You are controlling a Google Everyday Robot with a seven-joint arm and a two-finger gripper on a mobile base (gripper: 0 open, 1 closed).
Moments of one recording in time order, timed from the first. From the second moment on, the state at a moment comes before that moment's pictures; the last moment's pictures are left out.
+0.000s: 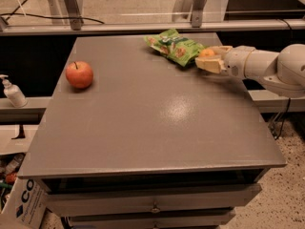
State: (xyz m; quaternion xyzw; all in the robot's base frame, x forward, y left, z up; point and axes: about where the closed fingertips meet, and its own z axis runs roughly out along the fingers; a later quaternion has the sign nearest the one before) arm 0.725 -0.193 0.854 -0.35 0.71 0.16 0.59
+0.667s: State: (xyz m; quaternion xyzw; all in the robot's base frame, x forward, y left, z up) arm 0.721 -0.184 0.836 -0.34 0.72 0.17 0.58
